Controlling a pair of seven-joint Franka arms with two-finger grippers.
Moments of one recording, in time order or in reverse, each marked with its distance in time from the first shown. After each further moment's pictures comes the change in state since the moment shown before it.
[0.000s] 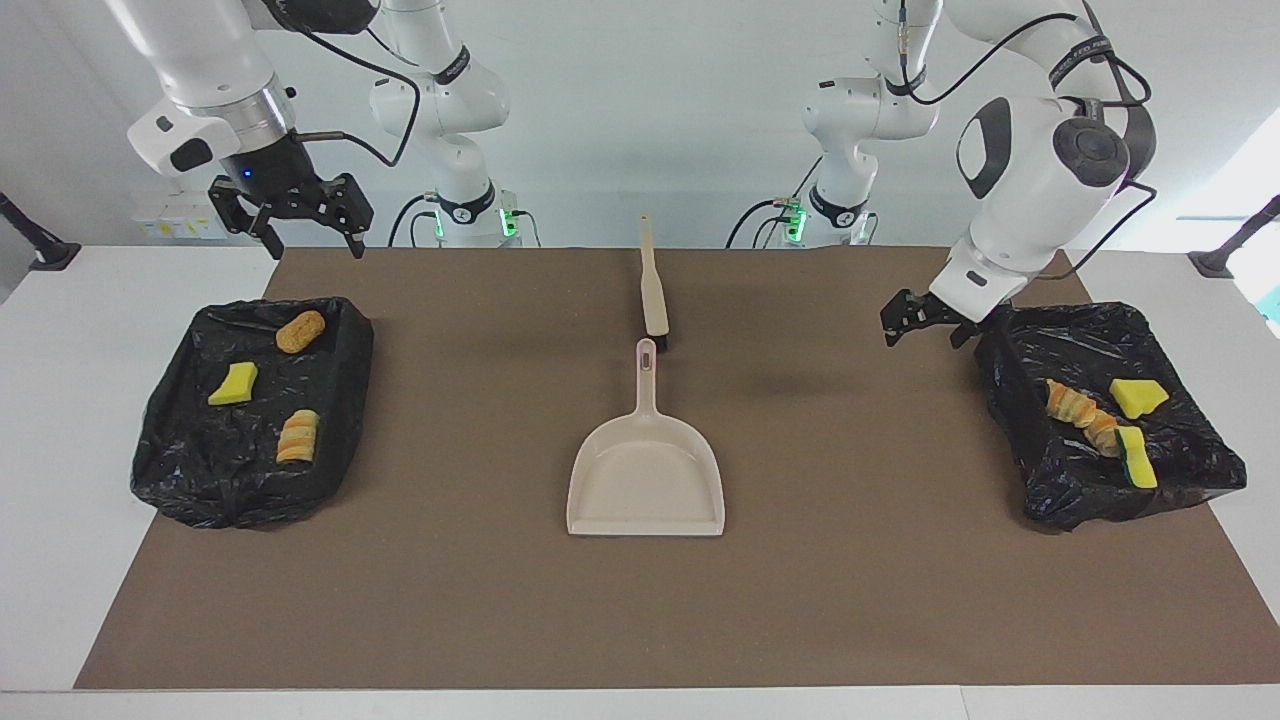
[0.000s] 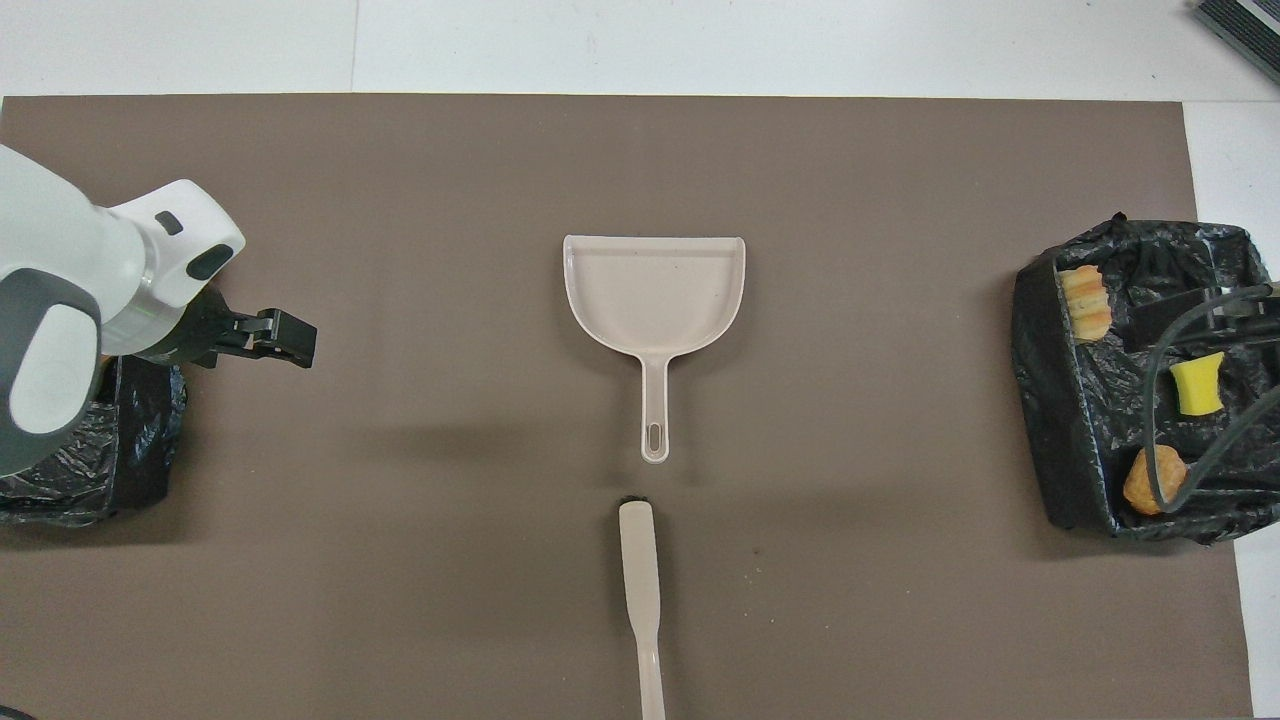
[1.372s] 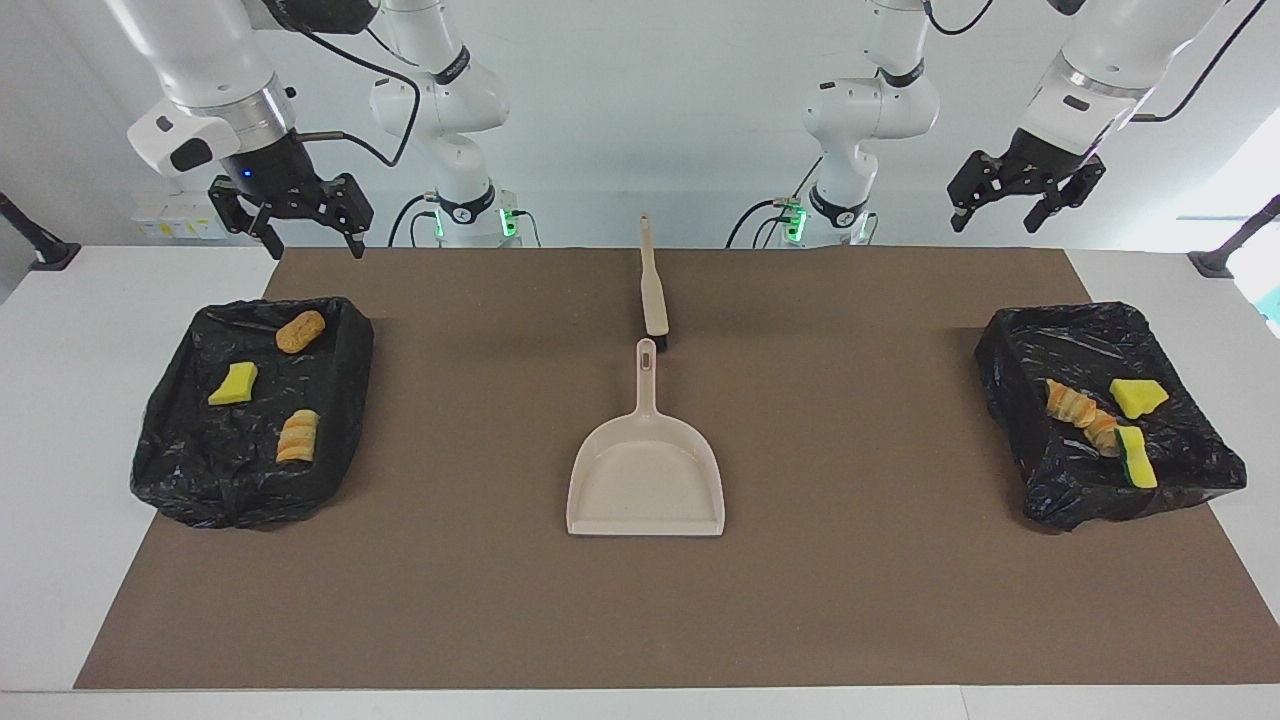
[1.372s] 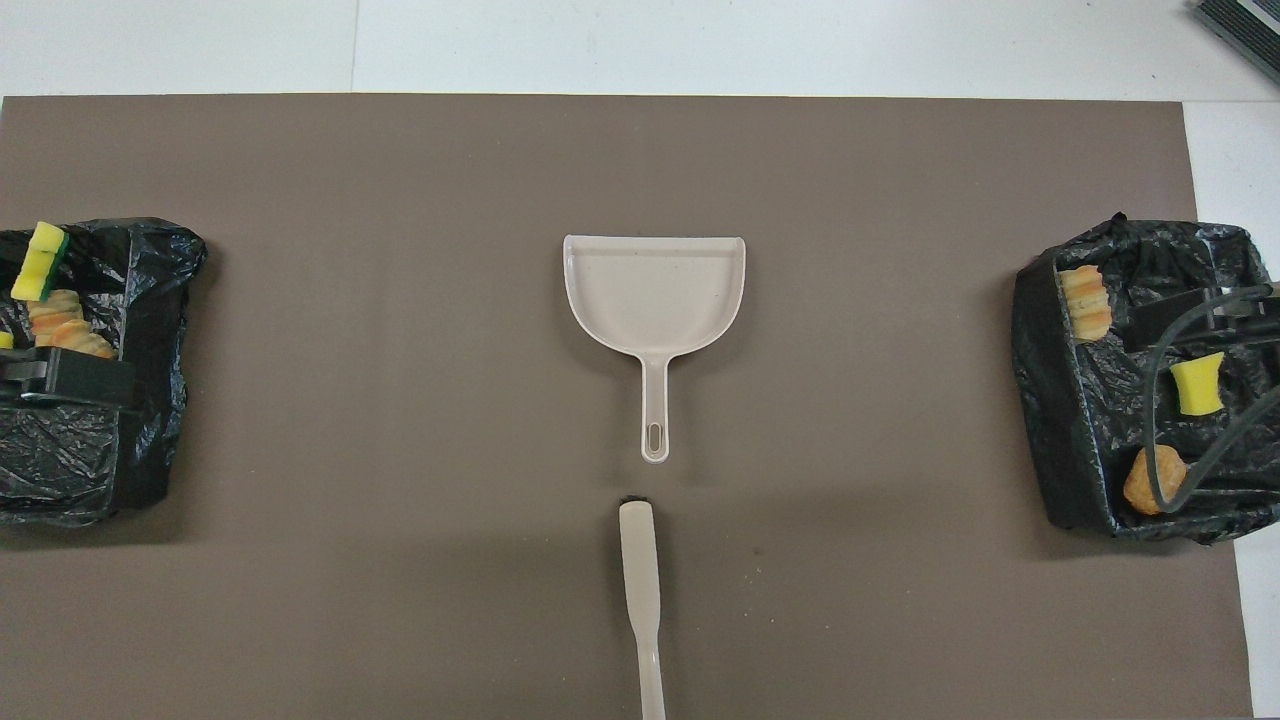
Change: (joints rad) left arm 0.032 -0.164 0.018 0.200 0.021 -0.333 0.011; right arm 0.000 0.000 0.000 0.000 0.000 0.000 0.000
